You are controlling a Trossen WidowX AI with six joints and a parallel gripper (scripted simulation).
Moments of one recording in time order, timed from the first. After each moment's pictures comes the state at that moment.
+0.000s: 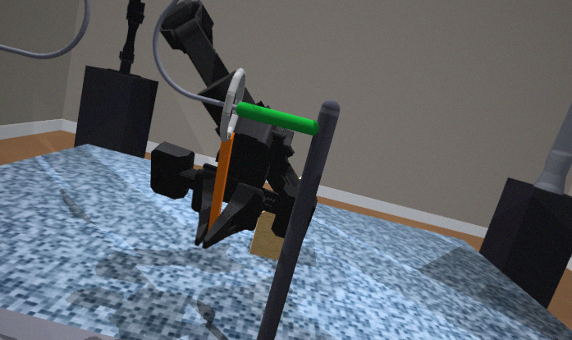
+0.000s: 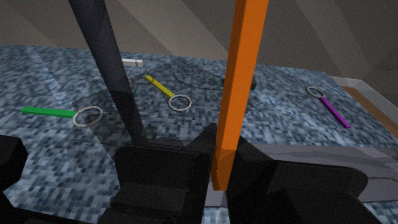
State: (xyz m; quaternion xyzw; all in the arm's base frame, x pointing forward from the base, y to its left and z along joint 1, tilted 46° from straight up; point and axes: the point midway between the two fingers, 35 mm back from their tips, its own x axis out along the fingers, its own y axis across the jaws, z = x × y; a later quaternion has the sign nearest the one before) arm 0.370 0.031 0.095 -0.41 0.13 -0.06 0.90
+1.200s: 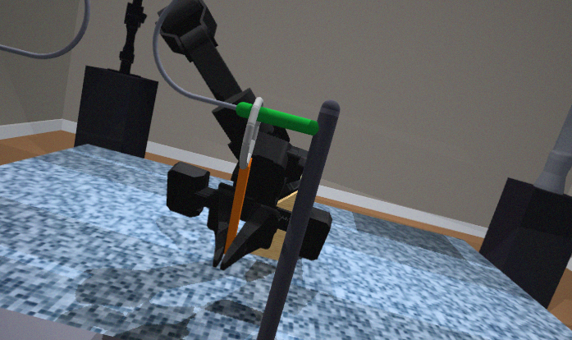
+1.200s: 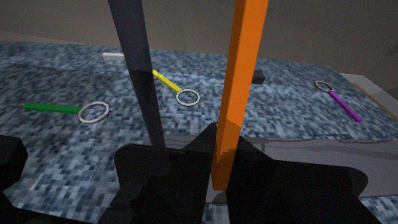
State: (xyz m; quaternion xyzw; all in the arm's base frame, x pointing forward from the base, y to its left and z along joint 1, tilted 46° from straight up) arm 0.369 0.034 0.067 -0.40 0.13 -0.06 0.90
